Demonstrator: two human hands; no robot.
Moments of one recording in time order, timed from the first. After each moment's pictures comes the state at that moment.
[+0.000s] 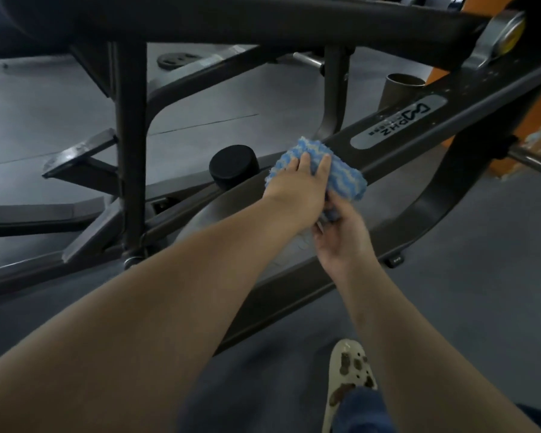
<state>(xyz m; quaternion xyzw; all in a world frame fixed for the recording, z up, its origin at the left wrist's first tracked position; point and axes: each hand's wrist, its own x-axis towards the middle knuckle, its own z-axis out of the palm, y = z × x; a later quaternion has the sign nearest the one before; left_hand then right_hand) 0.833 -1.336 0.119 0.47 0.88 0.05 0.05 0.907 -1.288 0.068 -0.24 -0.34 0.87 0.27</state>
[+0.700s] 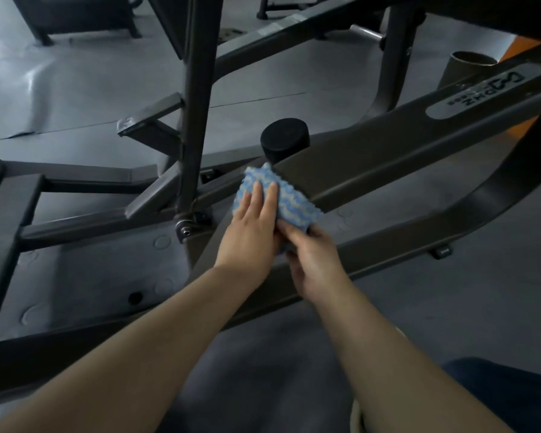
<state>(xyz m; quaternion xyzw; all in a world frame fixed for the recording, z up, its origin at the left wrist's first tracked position) 0.850 -1.491 0.042 0.32 0.93 0.20 0.04 0.894 -1.407 0.015 -0.26 -0.43 0.85 0.15</state>
